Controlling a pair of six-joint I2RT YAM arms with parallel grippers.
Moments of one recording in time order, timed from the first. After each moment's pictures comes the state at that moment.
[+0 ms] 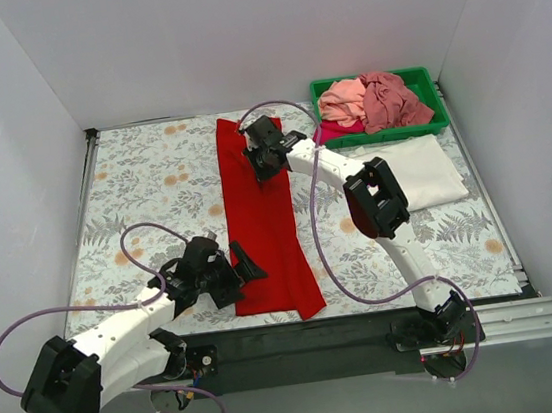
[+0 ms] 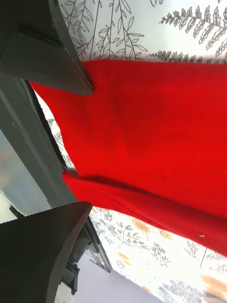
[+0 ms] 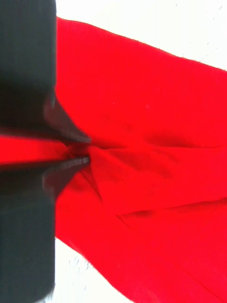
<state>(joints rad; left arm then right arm) -0.63 1.01 0.38 -0.25 0.22 -1.09 0.69 2.40 2.08 -0.56 -0.03 0.16</state>
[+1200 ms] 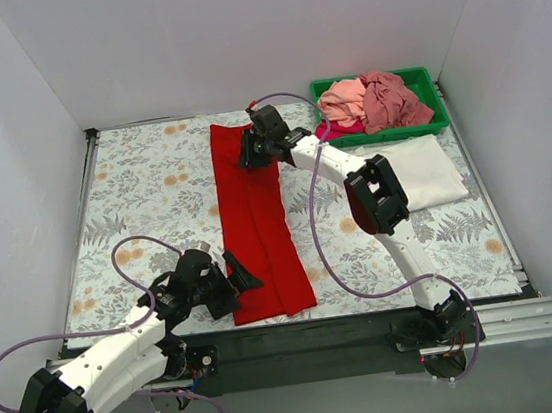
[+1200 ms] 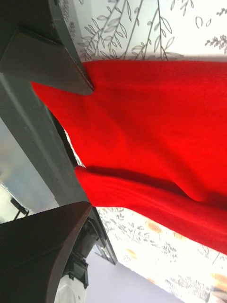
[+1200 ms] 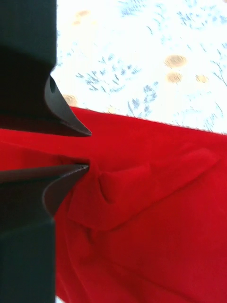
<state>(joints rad) -0.64 0.80 0.28 -0.31 0.22 -1.16 0.65 2.45 2.12 -0.34 -0.18 0.59</state>
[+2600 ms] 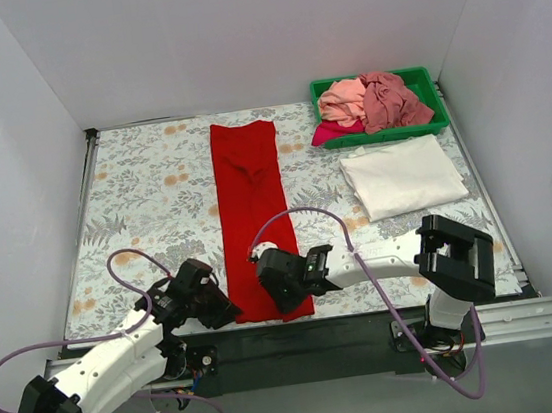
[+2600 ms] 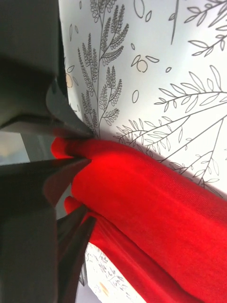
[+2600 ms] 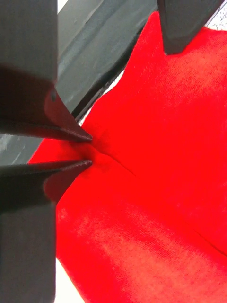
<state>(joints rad) -0.65 0.76 0.29 -0.62 0.14 -1.29 1.29 1.66 0.96 -0.36 0.02 0.58</state>
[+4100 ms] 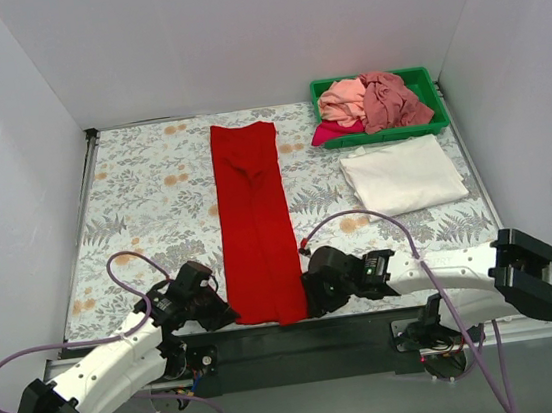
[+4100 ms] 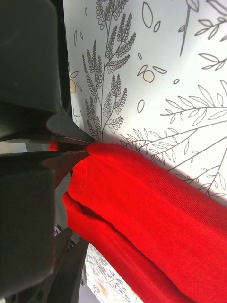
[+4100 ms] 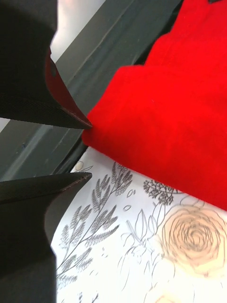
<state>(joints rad) -0.66 0.74 0.28 -0.64 0.15 -1.31 1.20 1.24 0.57 -0.29 -0.03 0.78</state>
